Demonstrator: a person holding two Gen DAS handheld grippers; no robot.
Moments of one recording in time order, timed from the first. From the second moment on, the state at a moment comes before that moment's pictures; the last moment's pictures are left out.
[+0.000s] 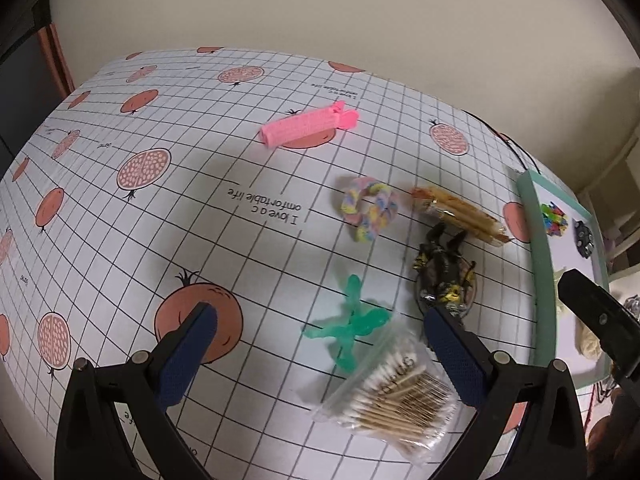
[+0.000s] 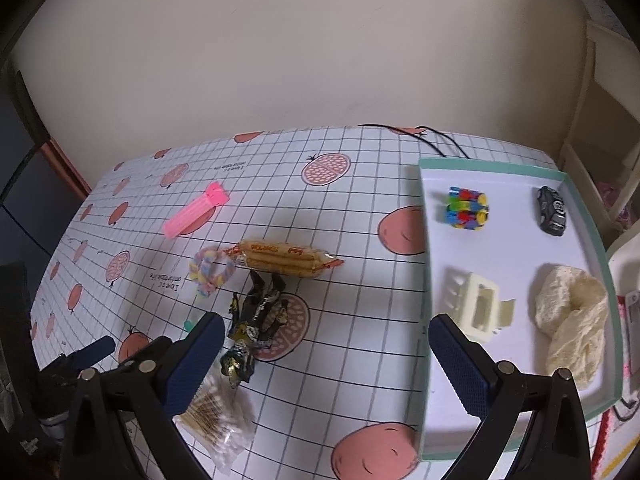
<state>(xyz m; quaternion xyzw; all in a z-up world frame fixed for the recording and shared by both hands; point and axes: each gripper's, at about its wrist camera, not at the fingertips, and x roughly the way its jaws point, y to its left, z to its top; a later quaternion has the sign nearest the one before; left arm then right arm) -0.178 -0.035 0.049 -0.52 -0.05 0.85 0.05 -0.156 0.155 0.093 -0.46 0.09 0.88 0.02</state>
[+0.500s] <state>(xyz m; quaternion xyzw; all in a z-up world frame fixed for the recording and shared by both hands) -0.182 -0.037 0.023 -0.52 -0.03 0.85 0.04 -0.175 0.127 0.061 -0.48 0.09 0.87 -0.01</state>
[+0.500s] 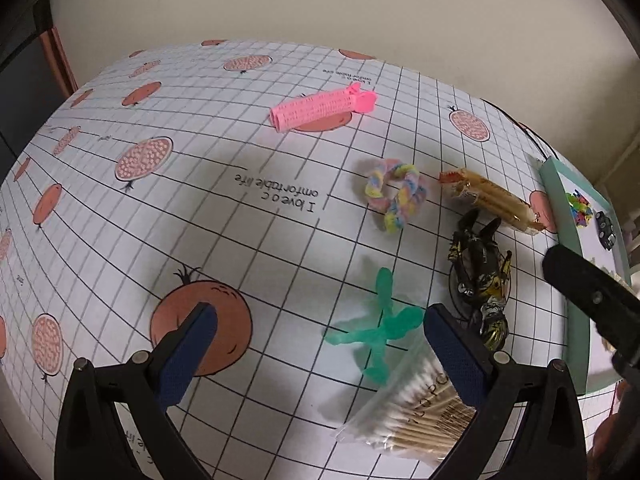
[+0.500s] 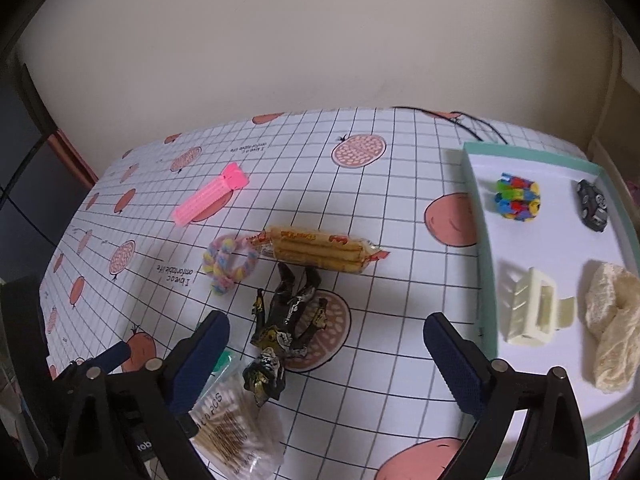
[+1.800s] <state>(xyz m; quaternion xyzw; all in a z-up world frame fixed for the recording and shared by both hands) -0.180 -0.007 0.005 -0.53 0.01 0.85 0.09 -0.186 0.099 0.015 -0.52 0.07 0.85 -0.01</state>
